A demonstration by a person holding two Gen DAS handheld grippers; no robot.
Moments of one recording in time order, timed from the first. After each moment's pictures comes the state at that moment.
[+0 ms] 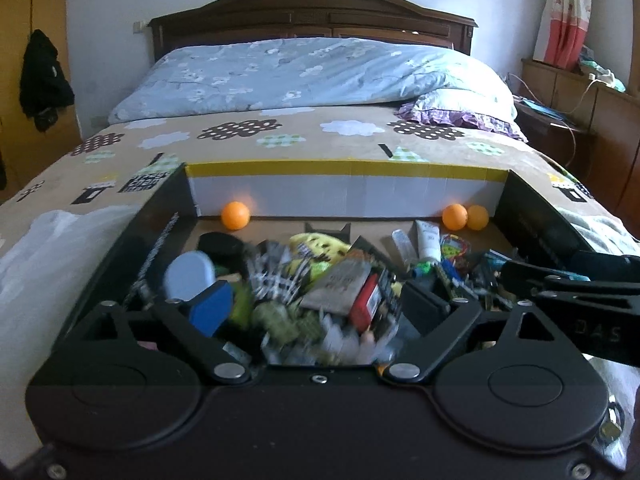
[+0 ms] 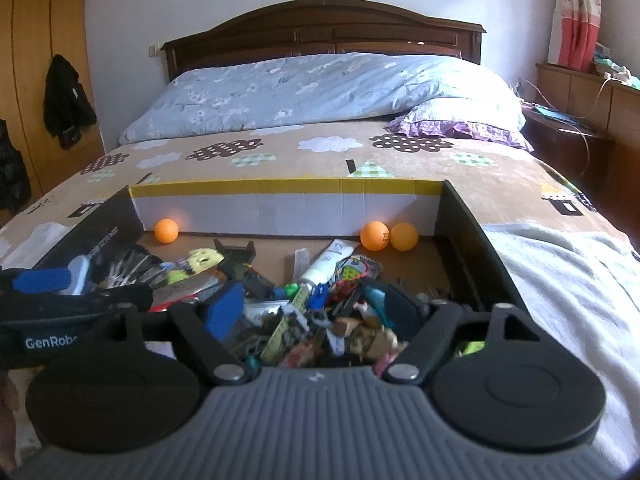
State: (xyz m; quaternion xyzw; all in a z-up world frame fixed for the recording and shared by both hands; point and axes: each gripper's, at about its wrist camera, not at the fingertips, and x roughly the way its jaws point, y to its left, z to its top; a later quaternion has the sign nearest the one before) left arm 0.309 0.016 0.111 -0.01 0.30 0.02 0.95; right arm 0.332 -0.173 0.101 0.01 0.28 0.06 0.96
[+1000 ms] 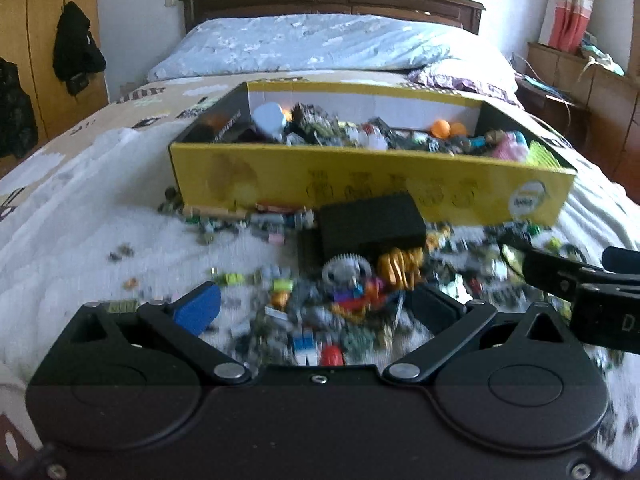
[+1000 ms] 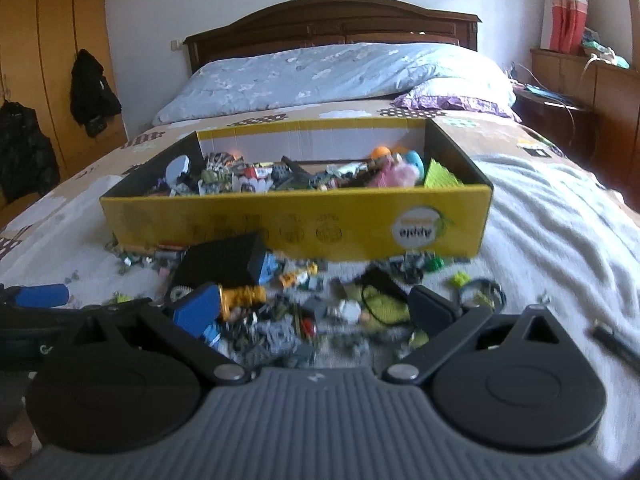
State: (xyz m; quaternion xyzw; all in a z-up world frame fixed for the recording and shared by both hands) left arm 0.080 0.021 0.082 -0.02 0.34 0.04 0.94; right arm 0.118 -0.172 0.080 0.03 0.29 0.07 0.96
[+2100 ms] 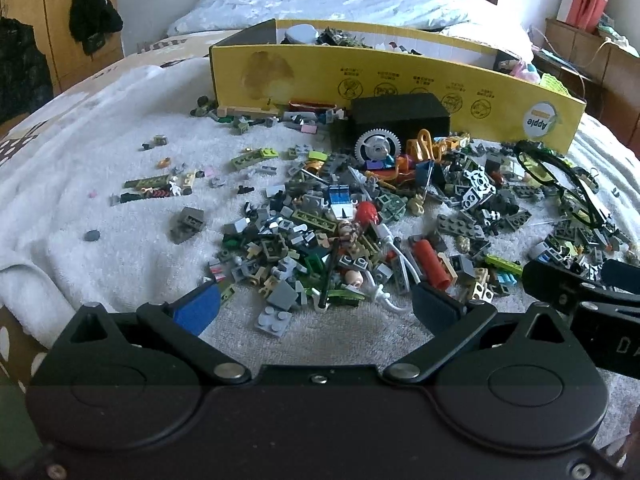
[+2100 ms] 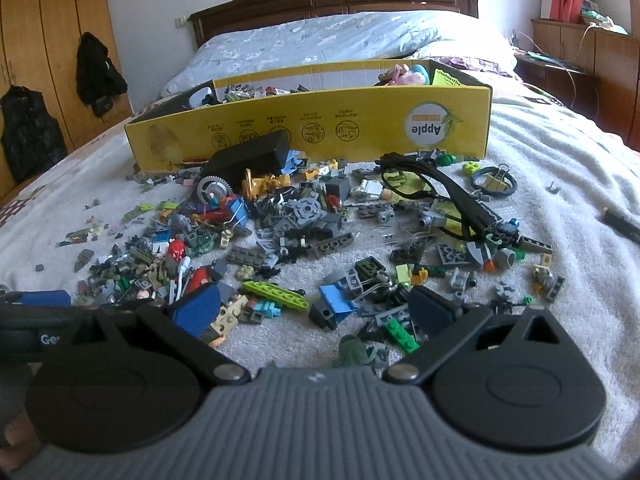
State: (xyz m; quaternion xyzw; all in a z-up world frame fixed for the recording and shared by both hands) left arm 0.019 0.032 0.028 -0.04 0.38 0.06 0.92; right arm 0.053 -0.158 0.017 0.04 0.32 0.08 0.94
